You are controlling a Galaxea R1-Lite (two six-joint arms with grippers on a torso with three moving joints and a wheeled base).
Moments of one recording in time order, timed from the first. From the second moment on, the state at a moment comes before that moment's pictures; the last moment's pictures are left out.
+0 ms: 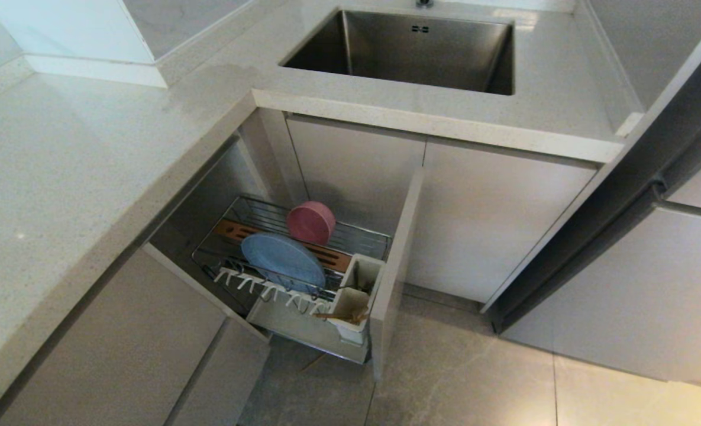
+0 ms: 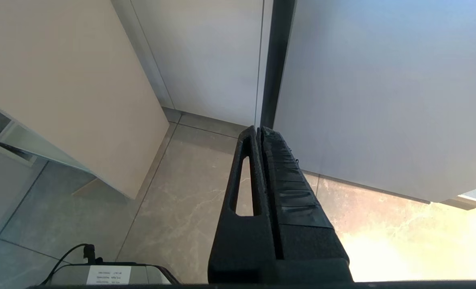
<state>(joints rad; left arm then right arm) -0.01 0.01 -0.15 -0.05 -0.04 -0.08 0.01 0.00 0.00 -0.03 0.00 0.00</state>
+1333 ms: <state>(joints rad) 0.00 0.00 0.00 -0.04 0.02 -0.02 0.01 0.00 0.00 -0.03 0.00 0.00</state>
